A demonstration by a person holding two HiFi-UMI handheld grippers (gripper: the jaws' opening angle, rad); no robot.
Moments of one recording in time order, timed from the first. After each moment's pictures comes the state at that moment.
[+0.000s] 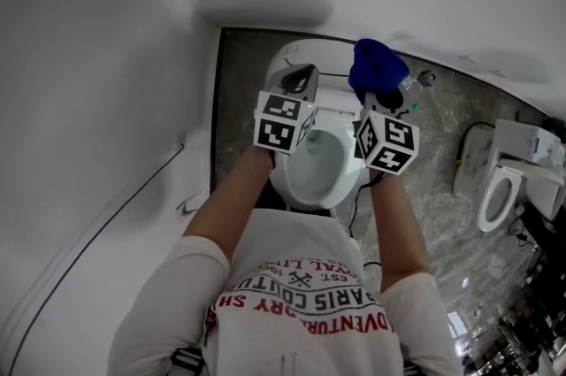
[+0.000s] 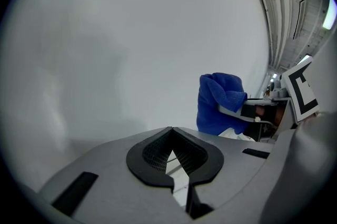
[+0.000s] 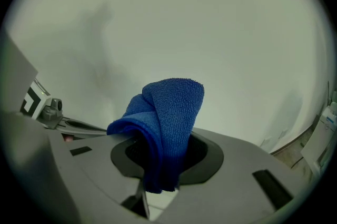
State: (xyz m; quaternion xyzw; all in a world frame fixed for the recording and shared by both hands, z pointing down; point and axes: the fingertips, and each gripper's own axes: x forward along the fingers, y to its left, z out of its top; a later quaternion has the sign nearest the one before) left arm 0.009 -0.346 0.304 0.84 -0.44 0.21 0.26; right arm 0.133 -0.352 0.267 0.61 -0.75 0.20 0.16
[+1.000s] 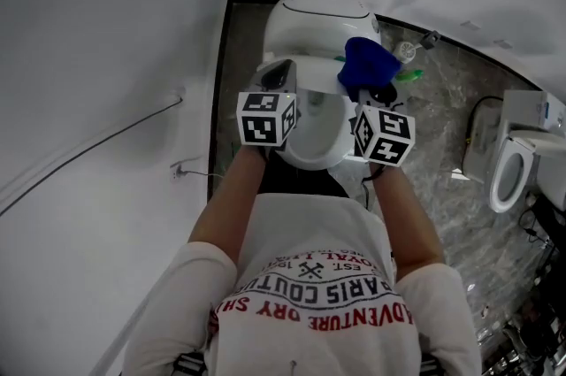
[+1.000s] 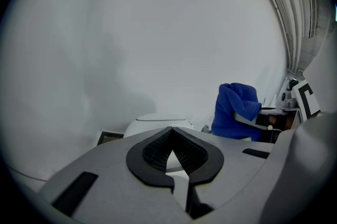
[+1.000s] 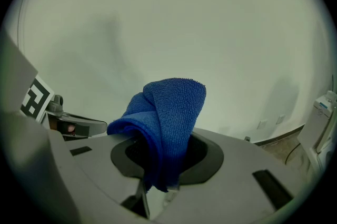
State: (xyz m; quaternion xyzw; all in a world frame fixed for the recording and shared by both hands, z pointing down) left arm -0.006 -0.161 0.314 0.78 -0.52 0.20 0.28; right arm 0.155 -0.165 0.290 0.57 -0.77 0.22 0.18
